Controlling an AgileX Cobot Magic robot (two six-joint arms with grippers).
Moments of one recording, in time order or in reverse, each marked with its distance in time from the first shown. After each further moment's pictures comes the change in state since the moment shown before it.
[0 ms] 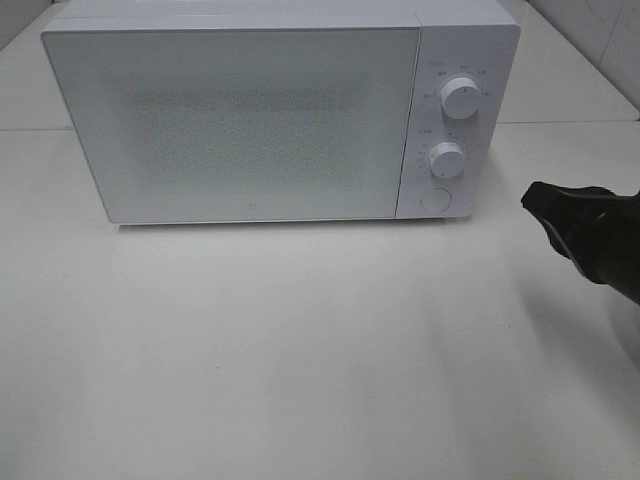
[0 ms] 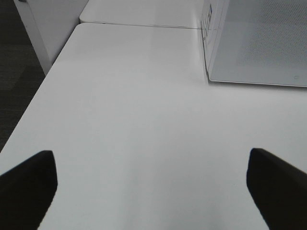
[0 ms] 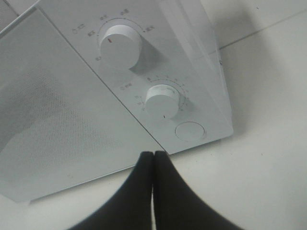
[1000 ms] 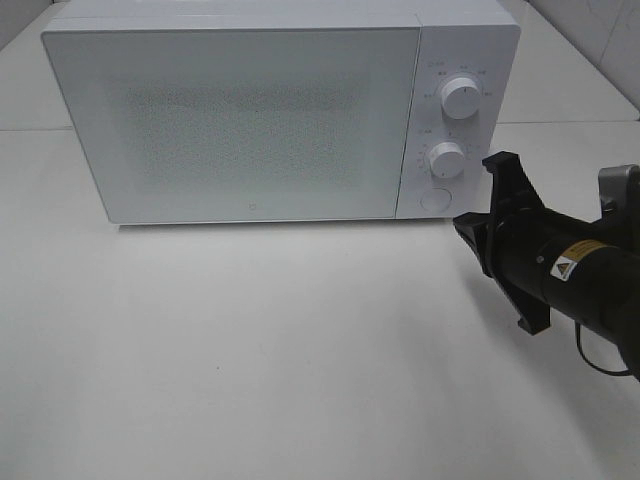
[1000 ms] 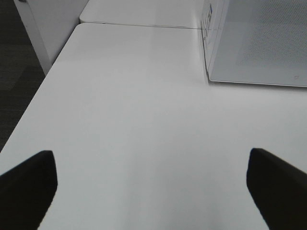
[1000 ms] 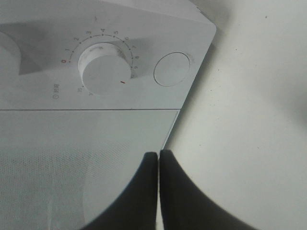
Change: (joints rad) left arm 0.000 0.000 0.000 0.000 0.000 0.000; right arm 0.159 0.313 -0.205 0.189 0.062 0.667
